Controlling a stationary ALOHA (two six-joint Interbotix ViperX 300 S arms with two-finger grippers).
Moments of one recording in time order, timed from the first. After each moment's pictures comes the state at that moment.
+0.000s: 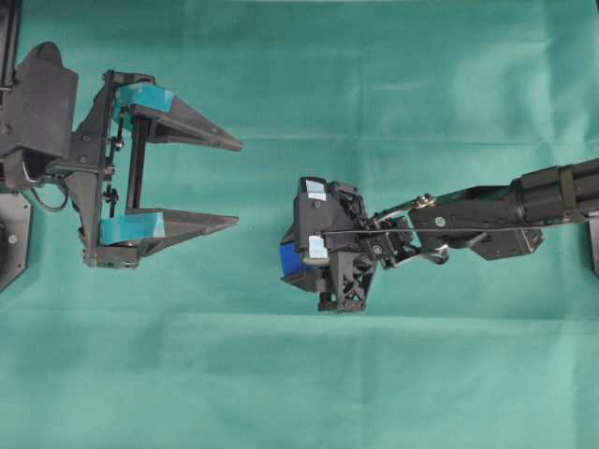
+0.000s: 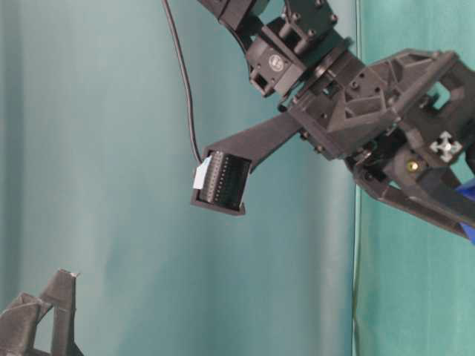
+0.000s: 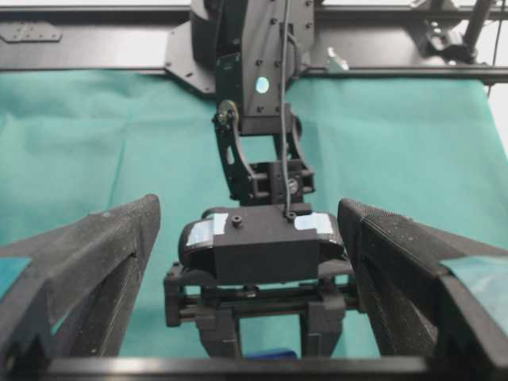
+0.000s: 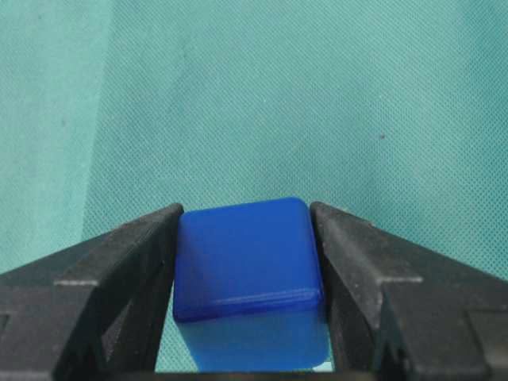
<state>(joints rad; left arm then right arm) -0.02 -0.54 0.69 0.00 0.04 0.00 0.03 0.27 0.52 -0.52 -0.11 0.75</state>
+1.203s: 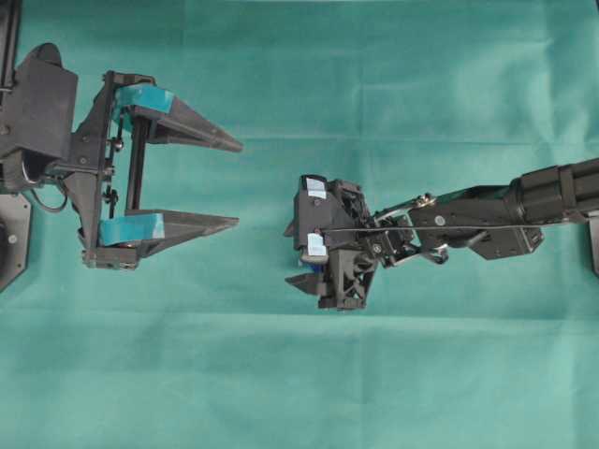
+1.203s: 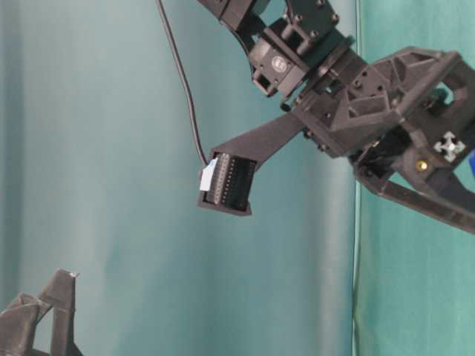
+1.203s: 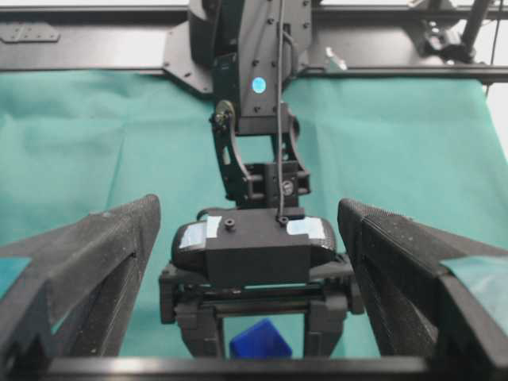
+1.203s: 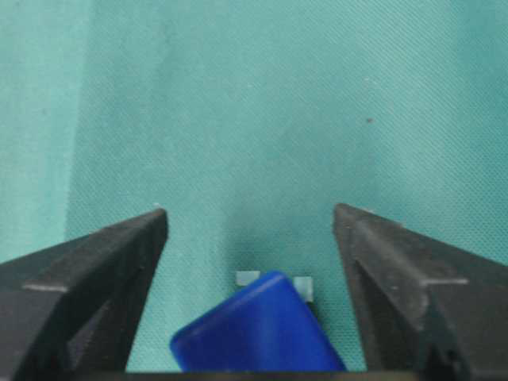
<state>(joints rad) -0.02 -0.54 0.69 0.00 0.04 0.00 0.03 0.27 0.52 -0.51 -0.08 0.75</state>
